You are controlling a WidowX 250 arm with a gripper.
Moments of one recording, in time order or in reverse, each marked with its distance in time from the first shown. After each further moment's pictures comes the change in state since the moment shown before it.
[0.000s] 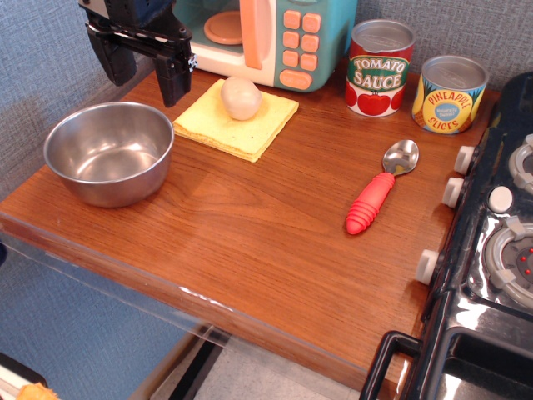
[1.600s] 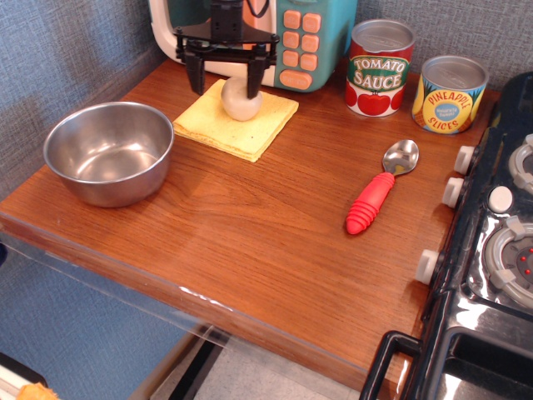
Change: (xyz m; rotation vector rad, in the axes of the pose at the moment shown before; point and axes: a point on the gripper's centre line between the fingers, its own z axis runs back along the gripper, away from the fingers) arm 0.103 0.000 -0.089 0.088 0.095 0.525
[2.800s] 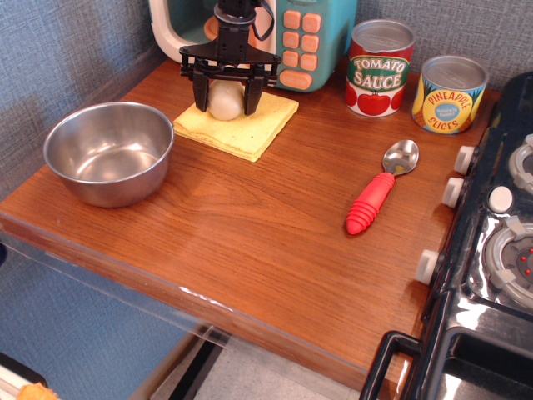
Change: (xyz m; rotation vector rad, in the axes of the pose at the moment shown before) arm 0.000 0.000 -0.025 0.065 0.000 0.046
